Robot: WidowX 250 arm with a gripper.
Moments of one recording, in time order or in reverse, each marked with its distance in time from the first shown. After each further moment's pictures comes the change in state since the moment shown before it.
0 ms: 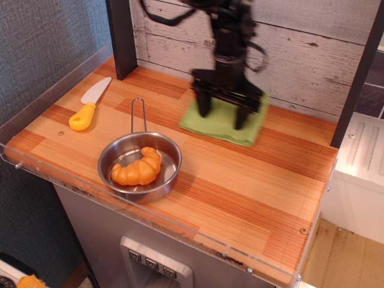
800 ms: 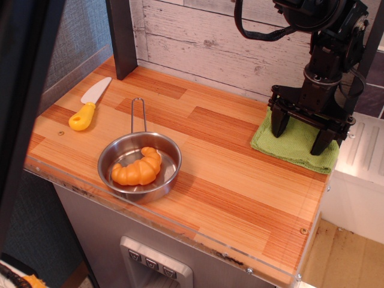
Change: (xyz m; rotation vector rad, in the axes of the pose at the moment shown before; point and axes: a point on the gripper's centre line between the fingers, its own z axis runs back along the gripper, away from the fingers) arm 0.014 -0.091 0.005 0.030 -0.015 -0.084
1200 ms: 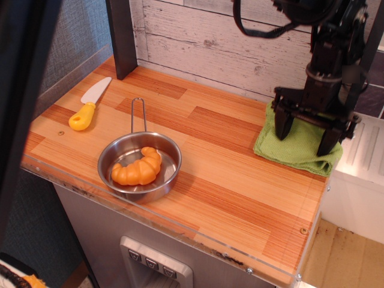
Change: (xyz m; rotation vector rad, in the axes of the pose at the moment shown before) arm 0.002 -0.002 0.016 -0.077 0.010 0.004
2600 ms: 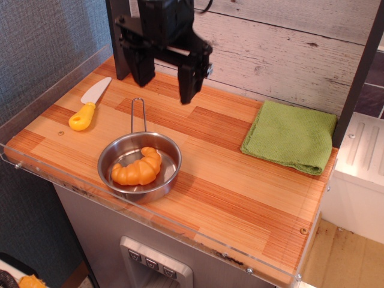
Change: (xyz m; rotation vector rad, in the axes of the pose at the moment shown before) arm -0.115 0.134 0.107 0.101 -0.076 0.119
